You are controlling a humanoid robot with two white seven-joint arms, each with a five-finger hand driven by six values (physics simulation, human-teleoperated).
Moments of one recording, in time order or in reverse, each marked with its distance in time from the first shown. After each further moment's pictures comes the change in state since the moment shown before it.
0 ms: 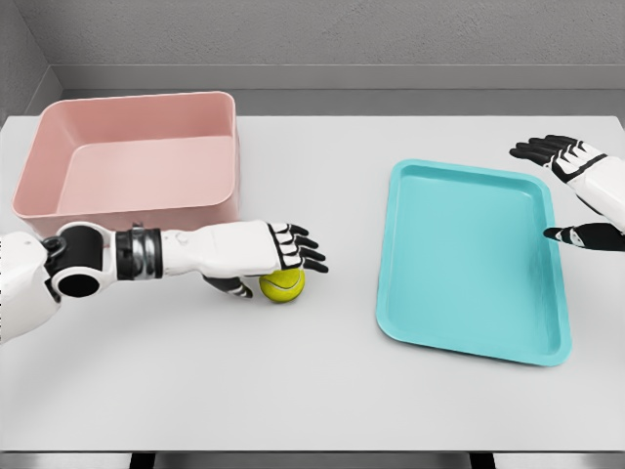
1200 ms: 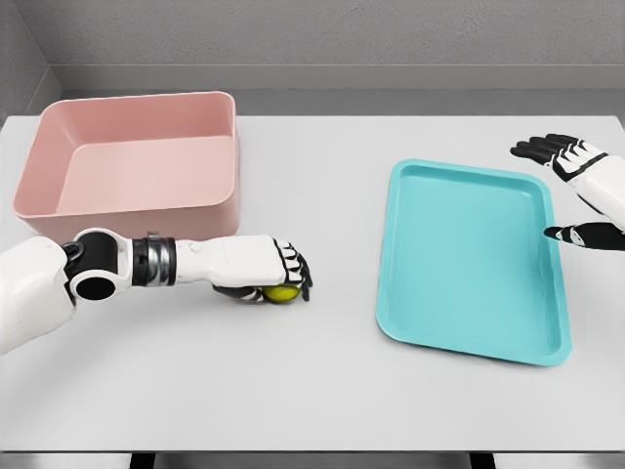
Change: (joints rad) left arm 0.000 -0.047 -0.027 0.069 0.001 0.000 -0.059; right arm -0.002 0.000 -0.001 0.001 0.000 0.000 -0.001
